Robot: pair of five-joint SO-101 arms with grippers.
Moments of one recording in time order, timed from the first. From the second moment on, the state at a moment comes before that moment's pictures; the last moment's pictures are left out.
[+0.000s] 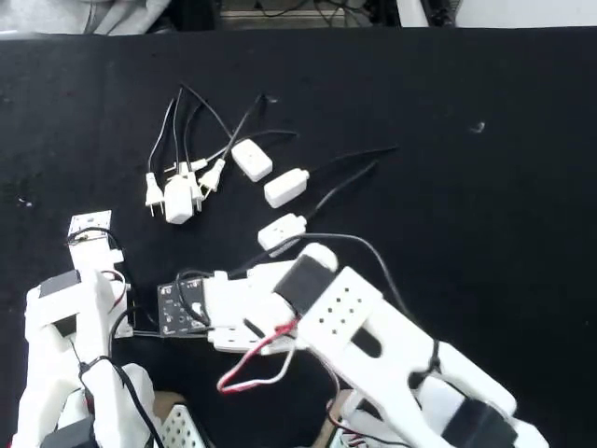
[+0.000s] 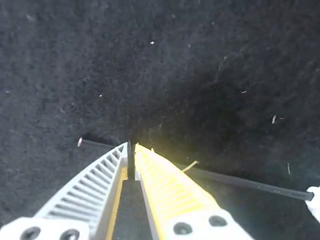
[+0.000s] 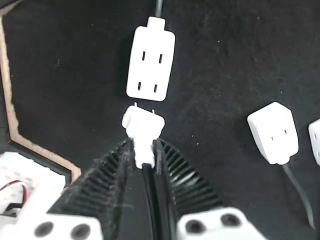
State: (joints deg) left arm -28.8 -35.5 70.3 56.9 -16.3; right arm -49.8 -30.5 36.4 84.7 49.2
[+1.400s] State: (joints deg) left arm -28.8 -35.5 70.3 56.9 -16.3; right arm -53.3 -19.5 33.1 80.9 54.9
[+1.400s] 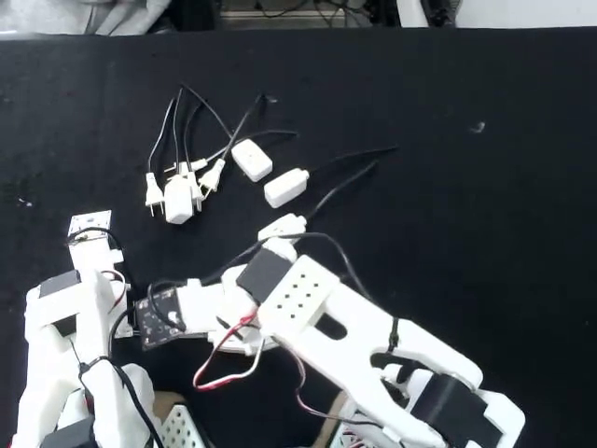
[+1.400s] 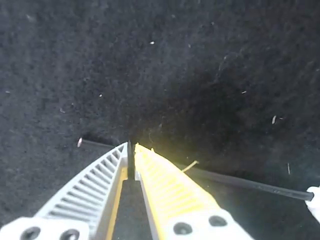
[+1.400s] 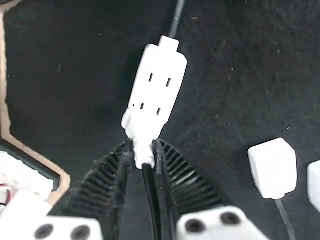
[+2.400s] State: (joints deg) left arm -28.8 -35.5 70.3 56.9 -16.3; right arm -50.7 -19.5 33.1 80.0 63.0
